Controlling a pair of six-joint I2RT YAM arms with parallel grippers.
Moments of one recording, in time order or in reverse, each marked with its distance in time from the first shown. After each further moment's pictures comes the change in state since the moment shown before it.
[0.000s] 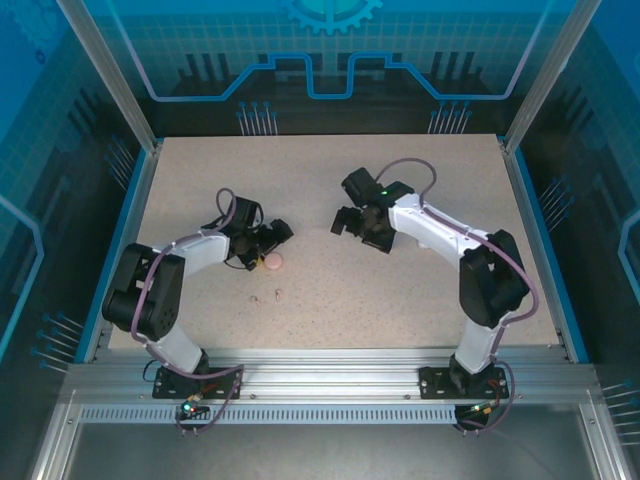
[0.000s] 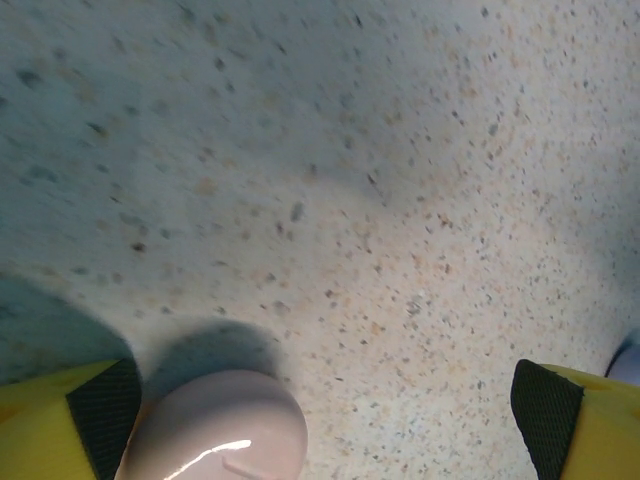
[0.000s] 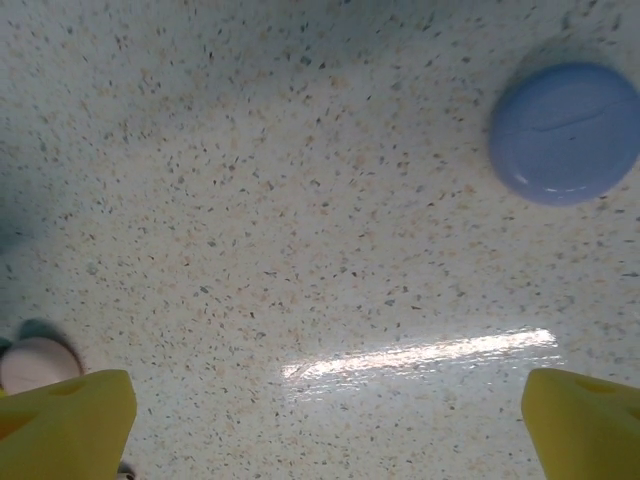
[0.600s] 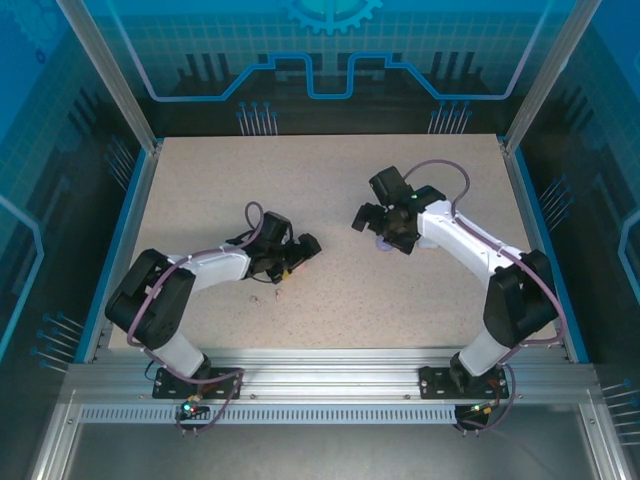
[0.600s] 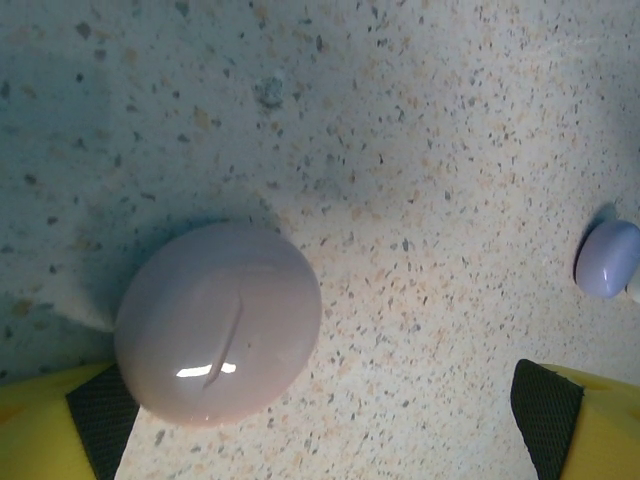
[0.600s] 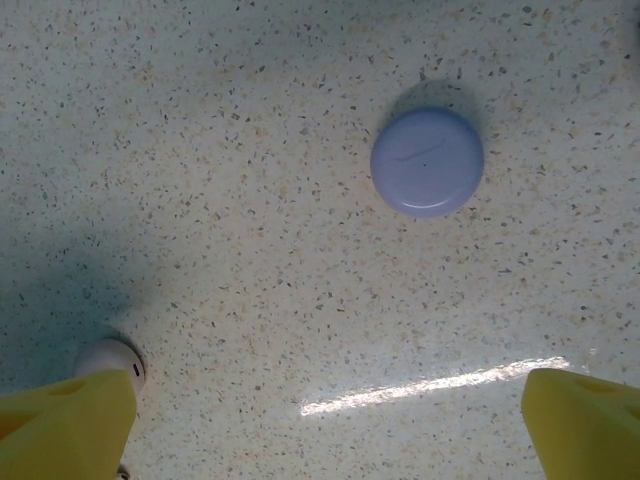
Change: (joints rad) left arm -0.227 -0.015 -0.045 0.098 -0.037 -0.138; right arm -0.082 -0.167 -0.125 0.011 0.008 -0.011
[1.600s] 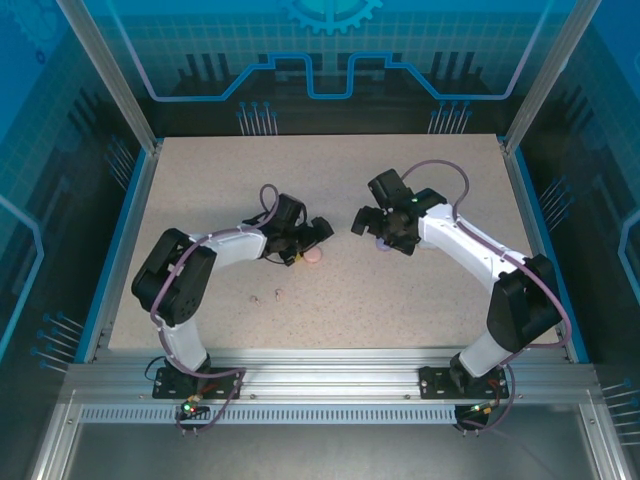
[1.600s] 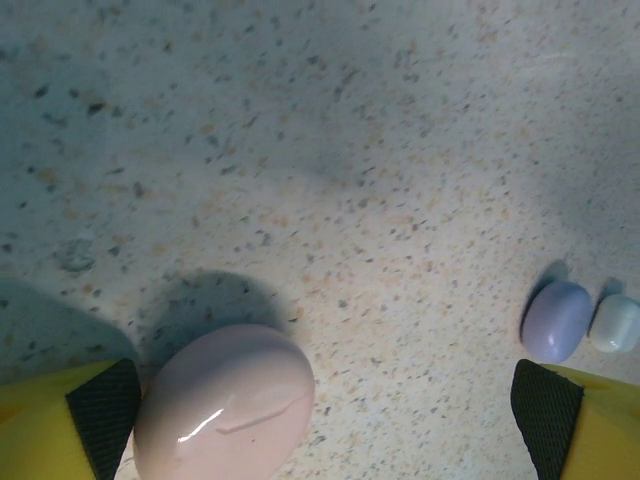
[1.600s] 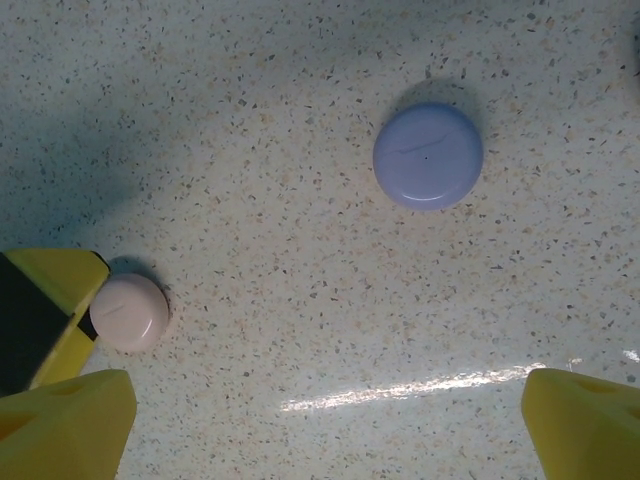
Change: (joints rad) left arm 0.003 0.175 0.232 -0.031 0.003 0.028; right arm 0.026 -0.024 -0.011 -0.006 0.024 -0.050
